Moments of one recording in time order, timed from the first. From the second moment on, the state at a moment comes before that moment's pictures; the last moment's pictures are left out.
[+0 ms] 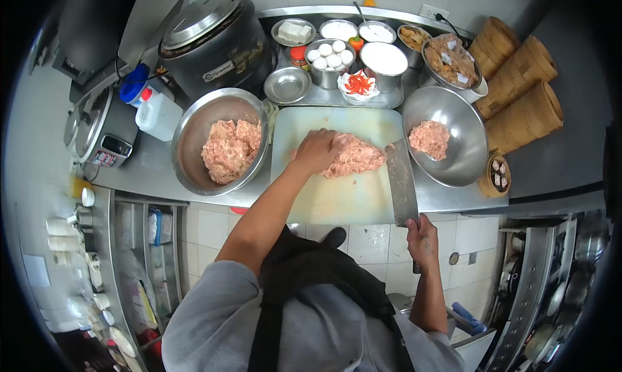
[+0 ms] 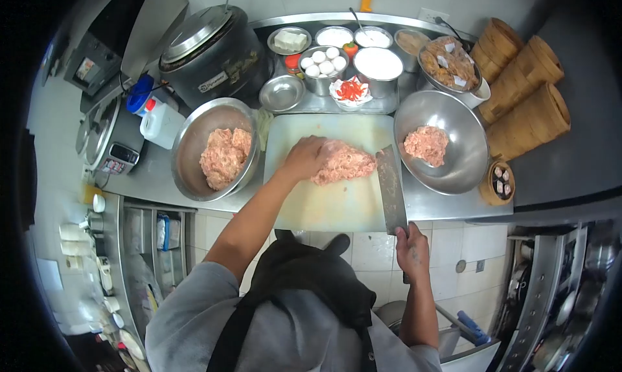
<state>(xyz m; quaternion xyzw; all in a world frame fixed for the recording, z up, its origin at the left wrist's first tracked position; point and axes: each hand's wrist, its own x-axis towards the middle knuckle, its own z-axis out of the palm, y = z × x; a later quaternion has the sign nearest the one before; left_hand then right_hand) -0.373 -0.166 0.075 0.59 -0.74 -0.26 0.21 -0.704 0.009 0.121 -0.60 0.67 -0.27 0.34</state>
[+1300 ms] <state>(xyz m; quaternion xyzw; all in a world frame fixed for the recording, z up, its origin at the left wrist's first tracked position) -0.290 -0.072 0.047 0.48 -0.80 -0.25 0.27 -0.568 -0.002 0.169 -0.58 0.76 -0.27 0.11</state>
